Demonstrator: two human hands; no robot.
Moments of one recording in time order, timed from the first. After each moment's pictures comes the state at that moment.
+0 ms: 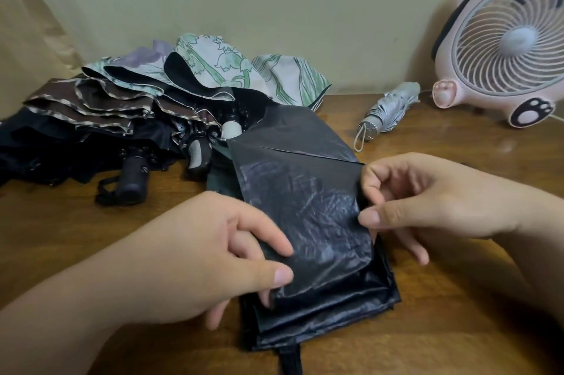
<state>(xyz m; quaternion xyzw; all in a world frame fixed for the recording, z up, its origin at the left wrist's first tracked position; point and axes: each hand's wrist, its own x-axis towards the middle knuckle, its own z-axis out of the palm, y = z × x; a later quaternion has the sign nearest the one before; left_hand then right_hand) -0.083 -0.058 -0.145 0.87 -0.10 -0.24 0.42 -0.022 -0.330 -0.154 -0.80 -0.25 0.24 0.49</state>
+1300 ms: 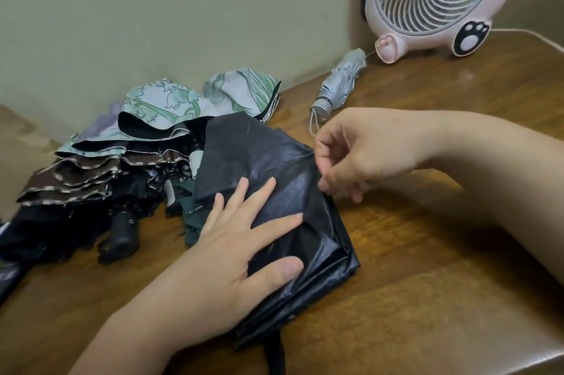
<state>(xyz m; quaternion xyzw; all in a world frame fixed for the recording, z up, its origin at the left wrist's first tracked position) -0.067 -0.086 -0.181 0.95 -0.30 -0.09 0.08 -0.011 -0.347 -0.156 -0.87 -0.21 0.12 0.43</state>
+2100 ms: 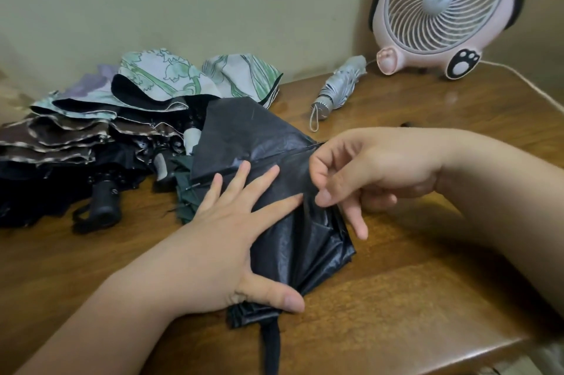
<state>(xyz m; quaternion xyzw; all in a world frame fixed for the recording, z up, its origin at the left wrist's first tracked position) -0.058 -0.081 -0.187 0.94 -0.33 -0.10 0.01 -0.035 -0.331 -0.147 -0.76 -0.19 0.33 0.53</state>
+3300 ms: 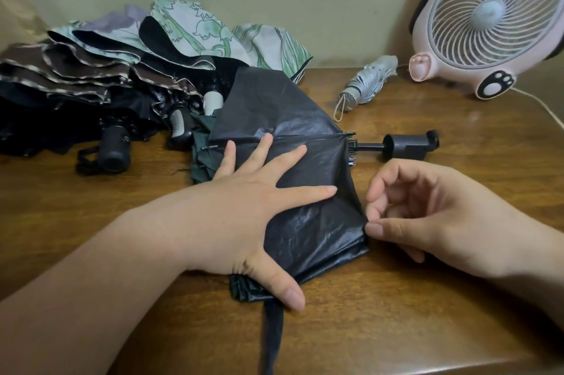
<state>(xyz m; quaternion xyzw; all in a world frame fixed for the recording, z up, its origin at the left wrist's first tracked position) -0.058 -0.084 -0.180 0.93 -0.33 -0.16 0.03 -0.091 -0.343 -0.185 -0.77 -0.13 0.12 0.61</state>
